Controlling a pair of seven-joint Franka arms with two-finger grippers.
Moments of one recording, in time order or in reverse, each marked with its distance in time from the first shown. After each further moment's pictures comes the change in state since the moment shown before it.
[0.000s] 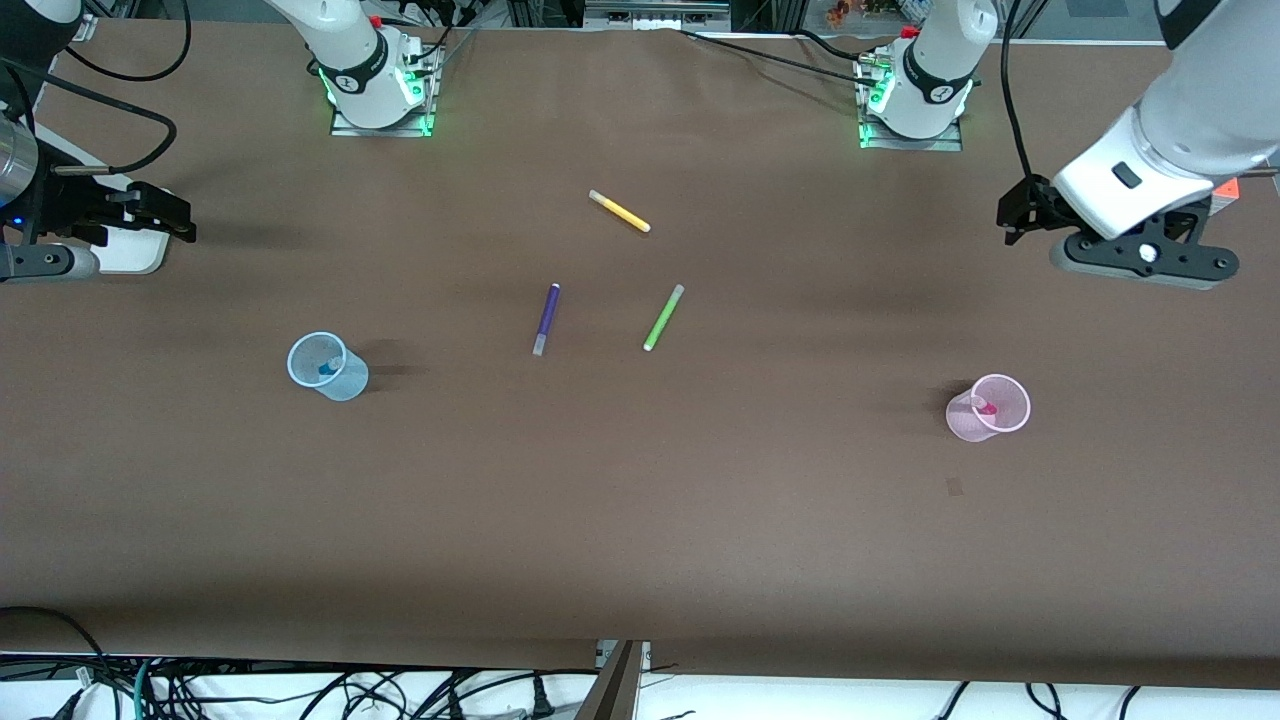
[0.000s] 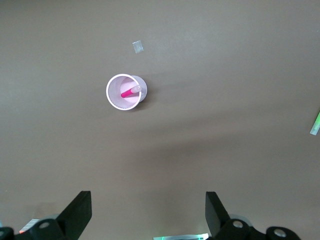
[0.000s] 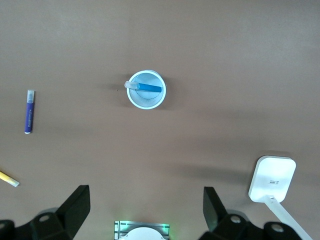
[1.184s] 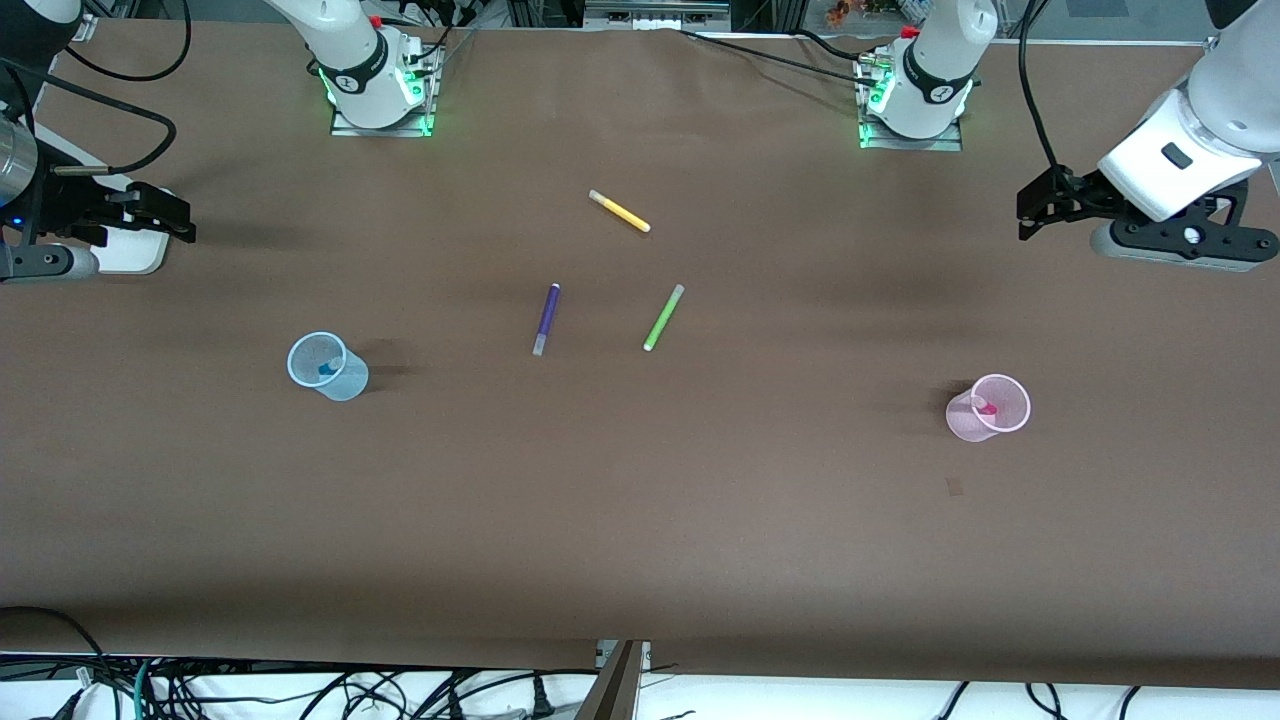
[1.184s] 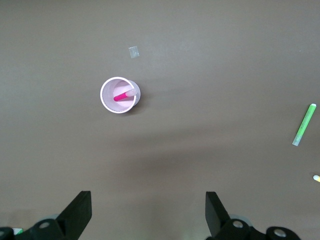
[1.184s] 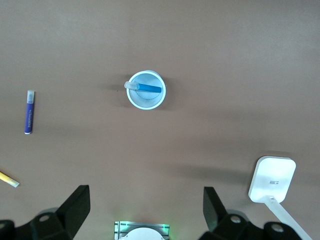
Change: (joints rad) left arm 0.019 -0.048 0.041 -0.055 -0.083 0.056 0.002; right arm -0.001 0.000 0.000 0.000 0.000 0.002 0.000
